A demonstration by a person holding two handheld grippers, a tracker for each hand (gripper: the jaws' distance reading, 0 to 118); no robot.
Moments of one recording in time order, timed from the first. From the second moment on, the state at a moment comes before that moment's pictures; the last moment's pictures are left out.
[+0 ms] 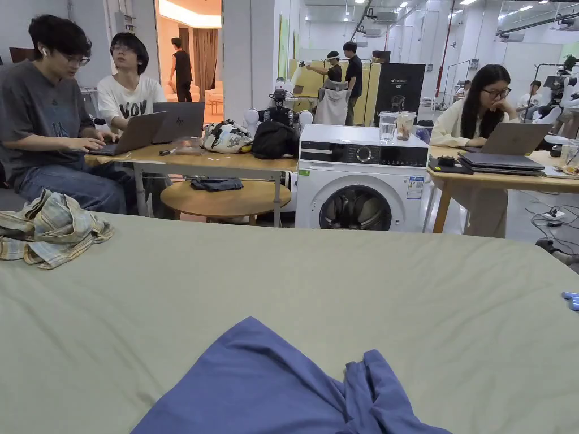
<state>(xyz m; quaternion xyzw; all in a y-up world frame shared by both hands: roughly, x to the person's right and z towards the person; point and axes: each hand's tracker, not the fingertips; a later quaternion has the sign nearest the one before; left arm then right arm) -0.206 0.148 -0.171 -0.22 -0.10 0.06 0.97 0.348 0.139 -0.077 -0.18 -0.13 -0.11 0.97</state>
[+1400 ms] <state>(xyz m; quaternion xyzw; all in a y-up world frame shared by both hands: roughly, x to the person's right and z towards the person) -0.196 0.079 -0.196 -0.38 -0.06 0.04 0.92 0.297 0.162 -0.133 -0.20 -0.01 -0.05 0.98</state>
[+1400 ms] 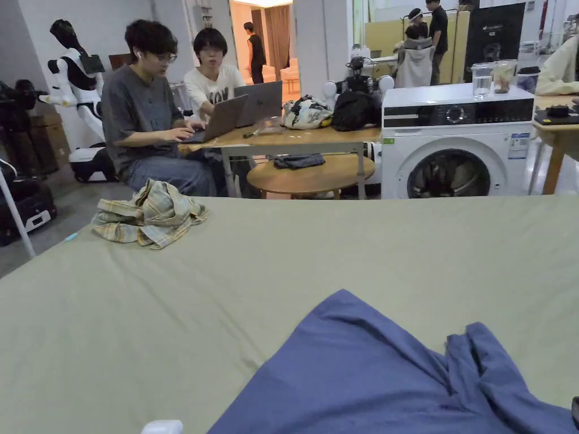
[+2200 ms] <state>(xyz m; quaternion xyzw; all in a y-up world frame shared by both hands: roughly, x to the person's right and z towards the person) -0.175 0.078 -0.201 -0.41 -0.08 -0.01 0.91 0.327 0.110 -0.382 -0.49 0.01 -0.11 0.86</state>
